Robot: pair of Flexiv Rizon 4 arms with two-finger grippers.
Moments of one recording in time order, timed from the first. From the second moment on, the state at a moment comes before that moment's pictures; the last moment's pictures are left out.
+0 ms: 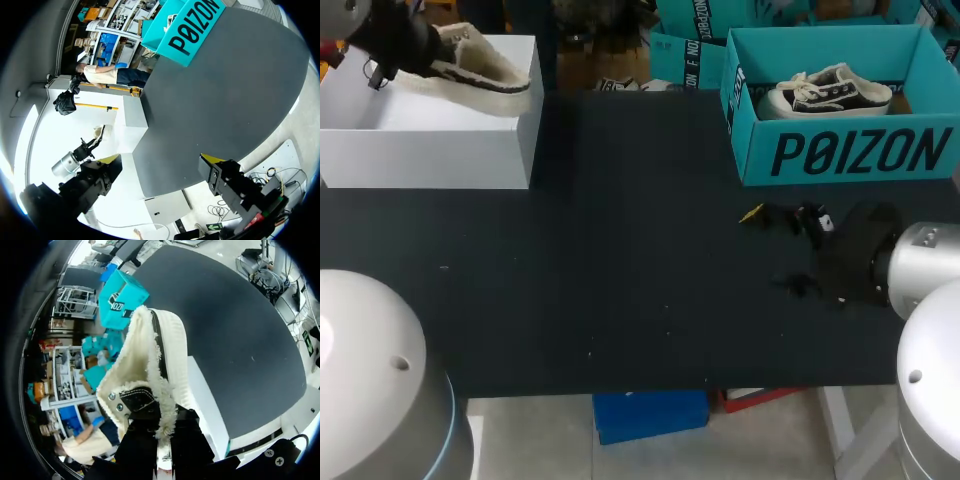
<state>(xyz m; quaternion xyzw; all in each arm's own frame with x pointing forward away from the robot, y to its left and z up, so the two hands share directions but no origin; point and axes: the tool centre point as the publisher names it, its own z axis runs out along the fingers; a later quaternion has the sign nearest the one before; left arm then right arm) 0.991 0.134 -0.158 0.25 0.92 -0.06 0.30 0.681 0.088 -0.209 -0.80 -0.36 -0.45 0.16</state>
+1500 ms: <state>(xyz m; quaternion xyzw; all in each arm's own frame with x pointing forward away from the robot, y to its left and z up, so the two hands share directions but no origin) 1.077 0.236 -0.231 0.13 0.95 -0.06 0.29 0.681 0.088 -0.209 -0.80 -0.36 -0.45 0.16</state>
